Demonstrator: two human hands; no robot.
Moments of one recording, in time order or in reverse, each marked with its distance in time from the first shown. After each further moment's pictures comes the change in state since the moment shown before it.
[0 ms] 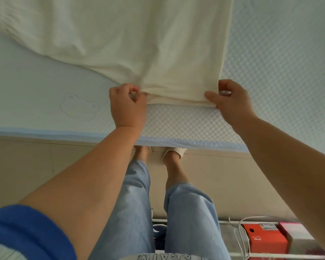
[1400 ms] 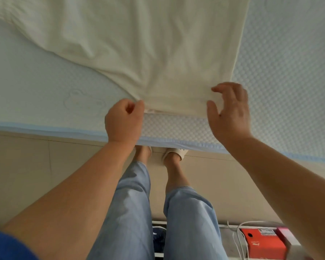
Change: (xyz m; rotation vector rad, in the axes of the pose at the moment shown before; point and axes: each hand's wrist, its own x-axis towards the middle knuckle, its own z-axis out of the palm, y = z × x) left_hand -0.016 -0.024 -0.026 0.021 -0.008 0.017; right_hand -0.038 -0.002 0.032 -0.556 0.236 -0.472
